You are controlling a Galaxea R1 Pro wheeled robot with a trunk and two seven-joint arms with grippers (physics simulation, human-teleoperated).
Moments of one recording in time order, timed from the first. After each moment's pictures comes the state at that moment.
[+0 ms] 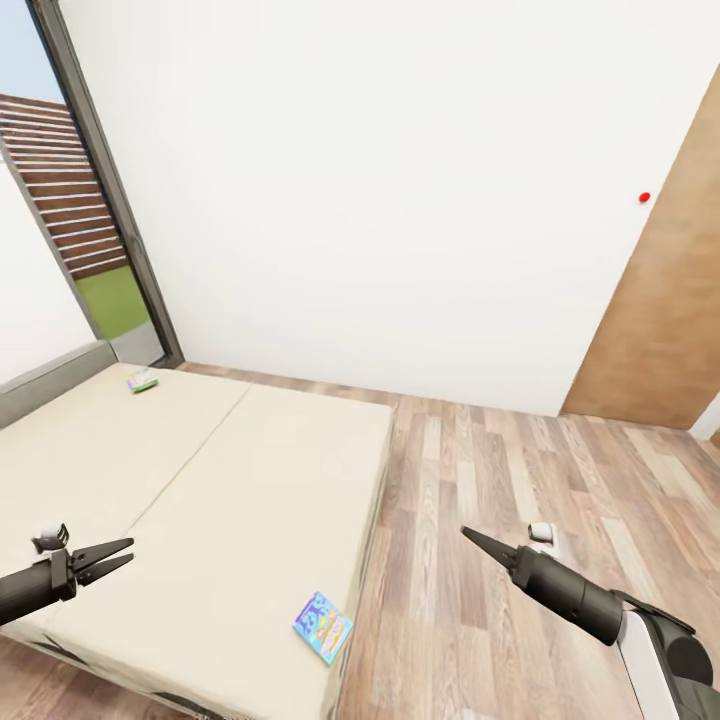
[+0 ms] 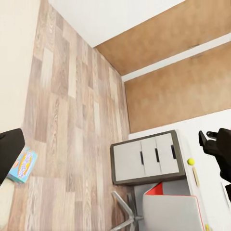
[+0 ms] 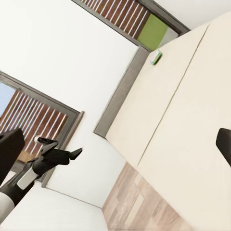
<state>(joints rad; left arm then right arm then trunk) -0.42 0.50 0.52 -0.83 0.05 0.83 -1.56 -0.18 -0.06 -0.33 -1.49 -0.46 0.86 1.05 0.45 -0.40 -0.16</state>
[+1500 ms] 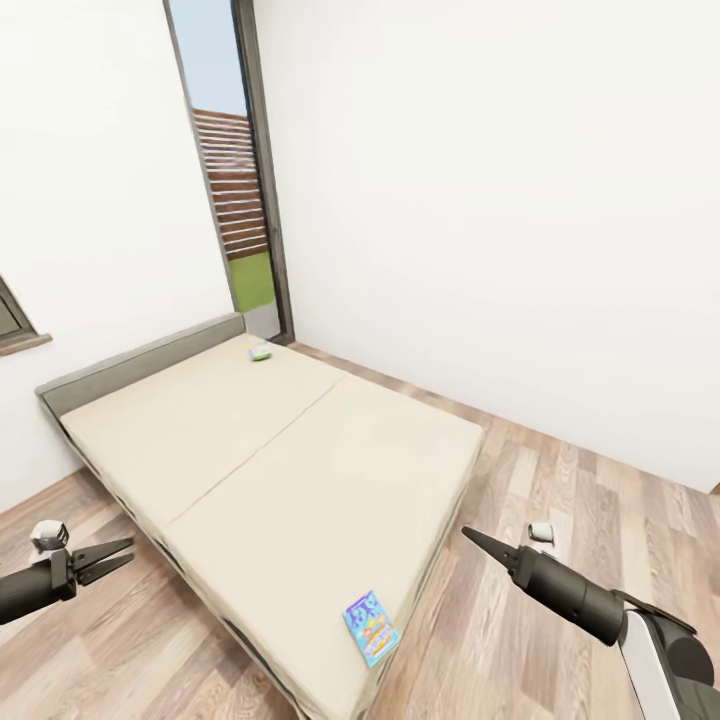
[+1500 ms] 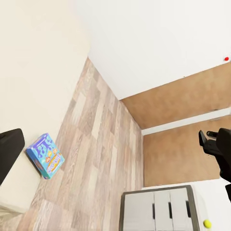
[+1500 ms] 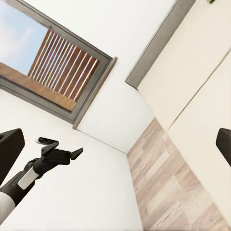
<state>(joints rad) -0.42 0.50 0.52 -0.83 0.05 0.83 -1.56 -0.18 -0.07 -0.33 -1.49 -0.46 0.86 1.06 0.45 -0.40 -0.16</state>
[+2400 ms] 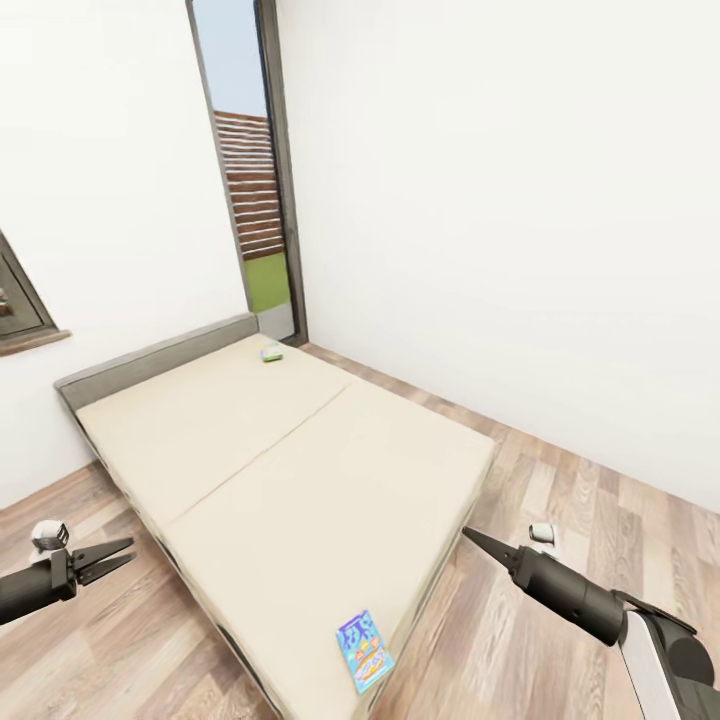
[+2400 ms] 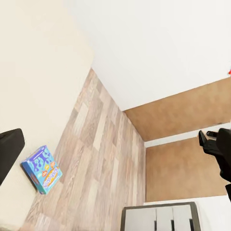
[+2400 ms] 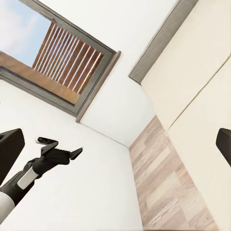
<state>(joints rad) -0.42 0.50 0.52 -0.83 0.05 0.83 -1.56 -0.18 -0.07 -0.33 -1.49 -0.46 0.86 1.06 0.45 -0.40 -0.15</state>
